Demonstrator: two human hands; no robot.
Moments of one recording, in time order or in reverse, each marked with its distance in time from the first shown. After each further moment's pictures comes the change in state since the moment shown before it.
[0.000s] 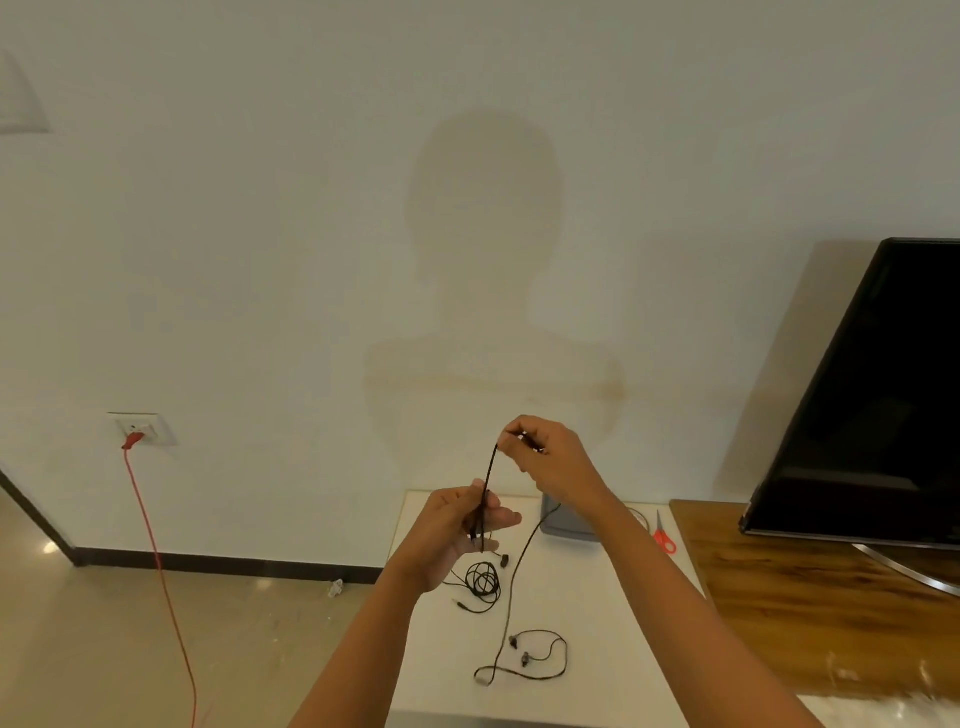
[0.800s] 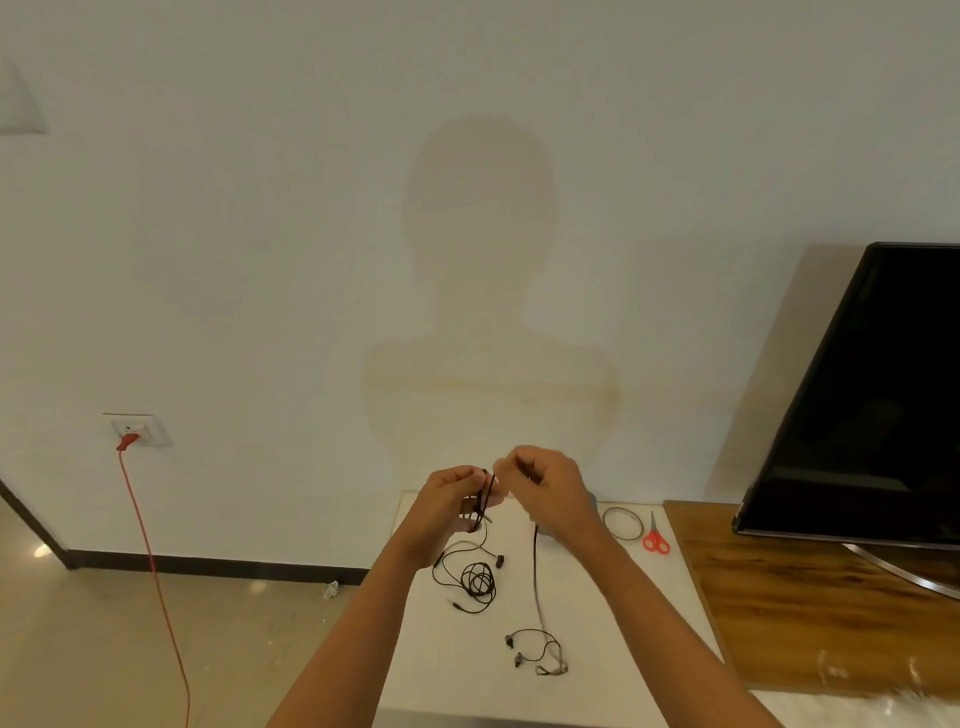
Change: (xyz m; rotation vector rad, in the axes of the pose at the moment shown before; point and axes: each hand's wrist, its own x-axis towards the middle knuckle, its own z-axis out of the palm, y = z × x) left_hand 0.010 0.015 0.003 0.183 0.035 0.026; right_hand -0.029 0.008 0.016 0.055 0.063 -0.007
